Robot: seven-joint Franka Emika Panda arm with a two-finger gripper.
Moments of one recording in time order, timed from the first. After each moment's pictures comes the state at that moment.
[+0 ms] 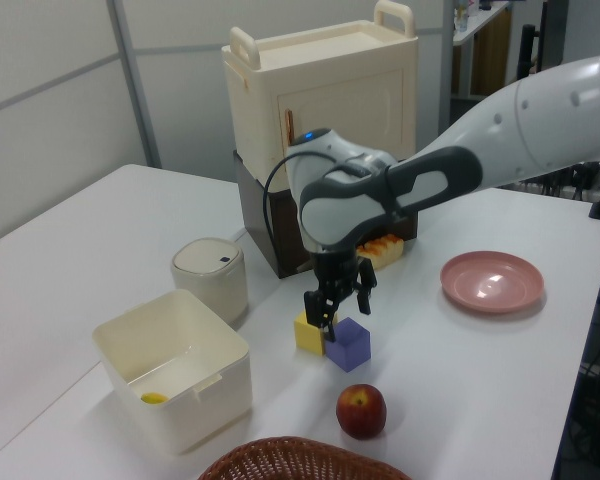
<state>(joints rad) 0.03 0.30 -0.06 -1.79 0.02 1.93 0.18</state>
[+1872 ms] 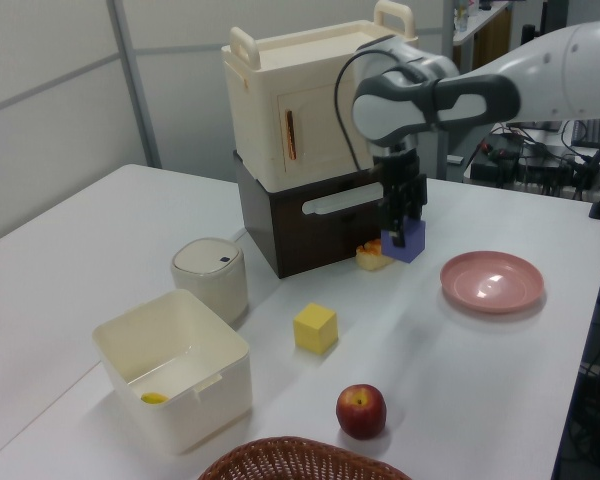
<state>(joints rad) -0.24 0.23 -0.09 -1.62 -0.05 1.71 -0.21</state>
